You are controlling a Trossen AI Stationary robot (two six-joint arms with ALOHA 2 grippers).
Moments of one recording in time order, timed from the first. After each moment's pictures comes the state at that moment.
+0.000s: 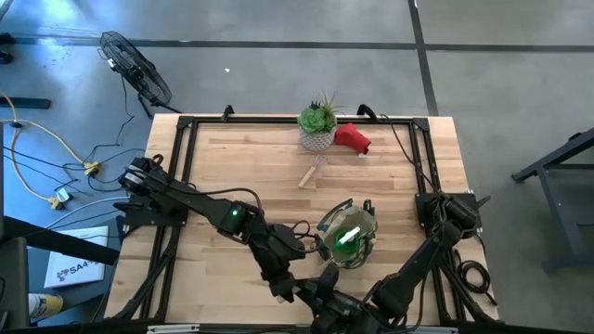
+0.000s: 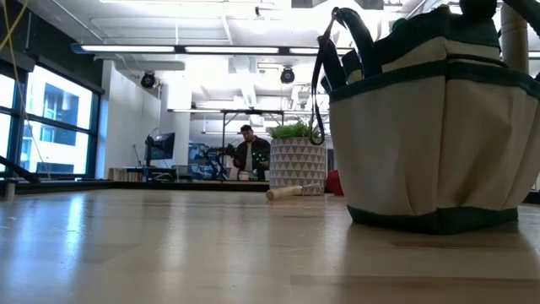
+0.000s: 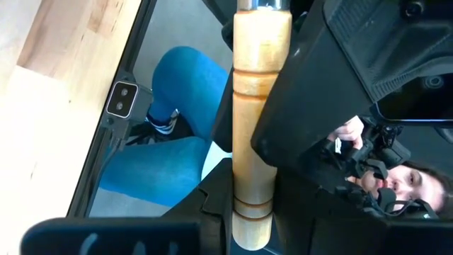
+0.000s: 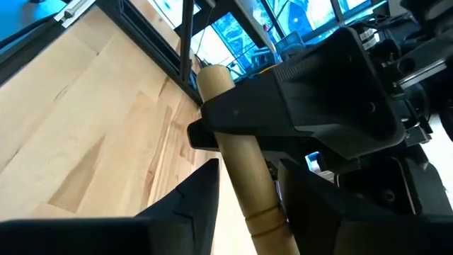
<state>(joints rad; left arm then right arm) -0.42 1.74 1.59 -0.42 0.52 -1.21 0.80 2.05 1.80 -0.34 1.11 -0.41</state>
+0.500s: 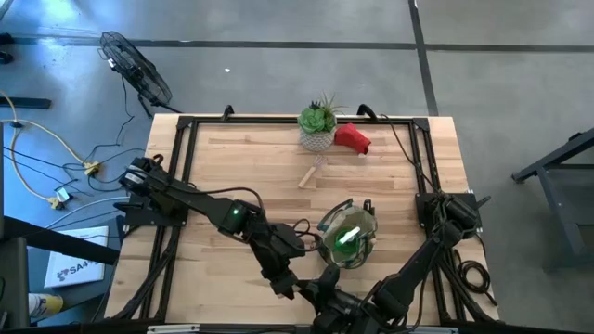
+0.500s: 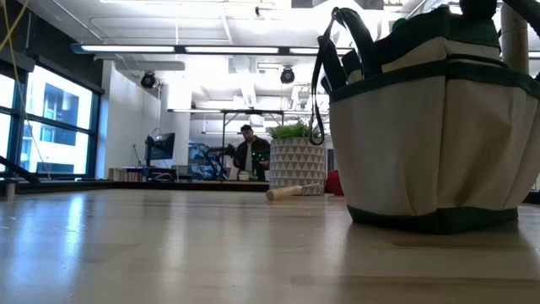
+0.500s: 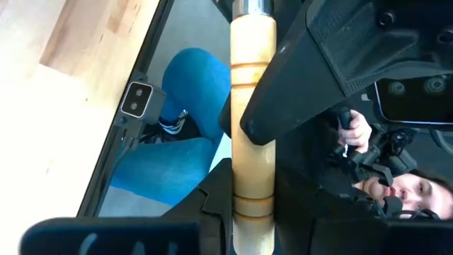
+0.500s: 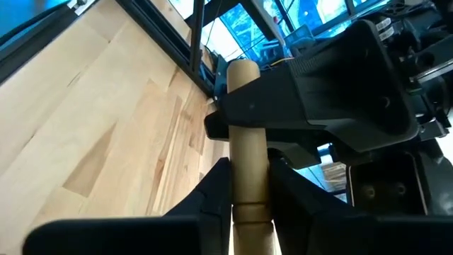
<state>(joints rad) -0.42 1.74 1.59 -0.45 0.51 -1.22 0.80 2.05 1.80 -0.43 1.09 -0.34</state>
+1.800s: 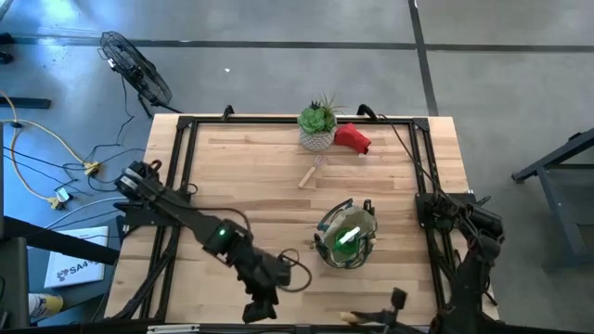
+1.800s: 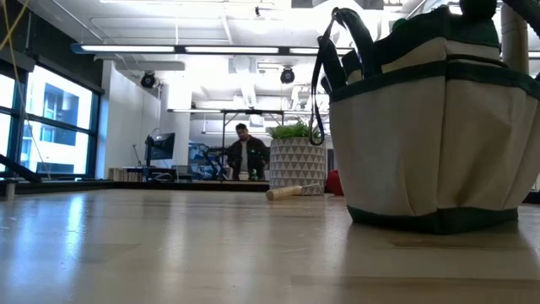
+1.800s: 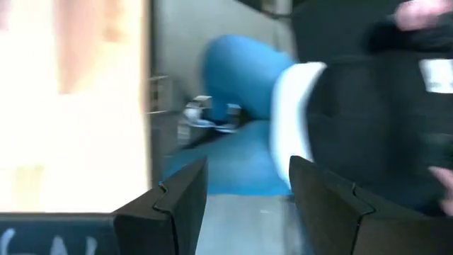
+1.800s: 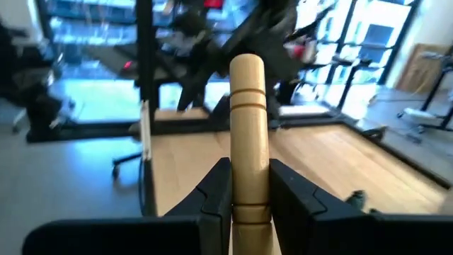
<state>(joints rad) -0.55 1.74 1.59 -0.55 0.34 -0.82 1.13 2.00 1.80 -0.68 1.43 0.82</state>
